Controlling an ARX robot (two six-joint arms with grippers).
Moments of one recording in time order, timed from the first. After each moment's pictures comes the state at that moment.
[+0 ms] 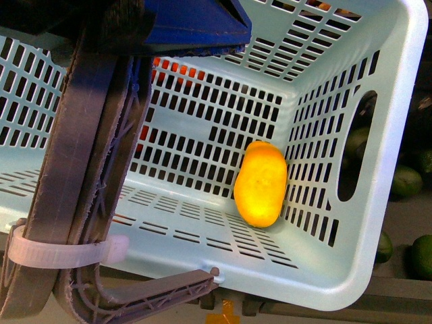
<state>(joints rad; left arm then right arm) -0.52 1.32 0.80 -0.06 0.45 -0.24 -0.08 2.23 1.17 0.19 -0.15 -0.74</state>
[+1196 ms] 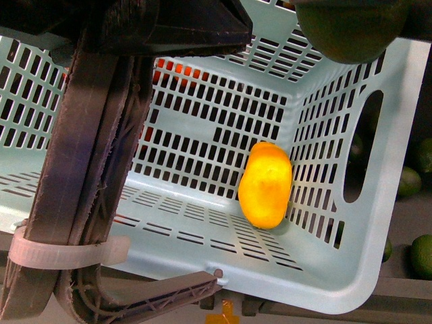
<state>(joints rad) -0.52 1.32 0.80 -0.06 0.45 -0.24 0.39 1.34 0.79 0.03 -0.15 0.30</state>
